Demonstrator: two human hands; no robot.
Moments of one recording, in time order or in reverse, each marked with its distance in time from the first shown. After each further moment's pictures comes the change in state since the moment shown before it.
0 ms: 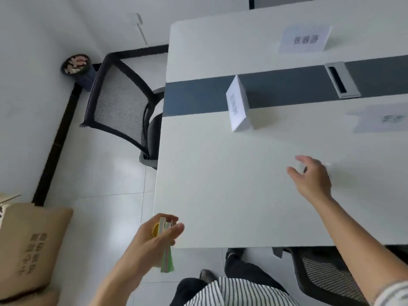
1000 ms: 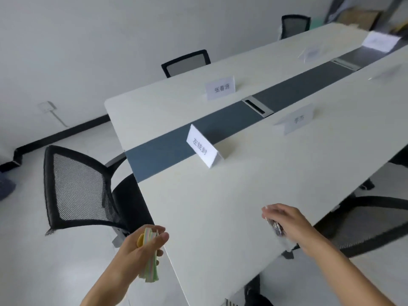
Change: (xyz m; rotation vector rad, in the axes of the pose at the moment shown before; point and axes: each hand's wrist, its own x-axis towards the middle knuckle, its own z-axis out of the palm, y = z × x) left_hand 0.098 0.080 -0.153 0.214 -0.392 0.275; right_hand -0.180 -0.109 0.035 0.646 -0.068 0.318
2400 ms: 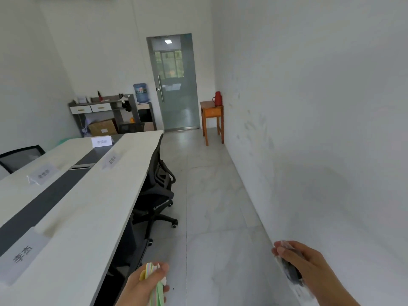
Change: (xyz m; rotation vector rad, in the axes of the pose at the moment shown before) left_hand -0.136 0.075 0.623 0.290 -0.850 0.219; right_hand -0.437 0.264 -0.407 0.582 1.173 -0.079
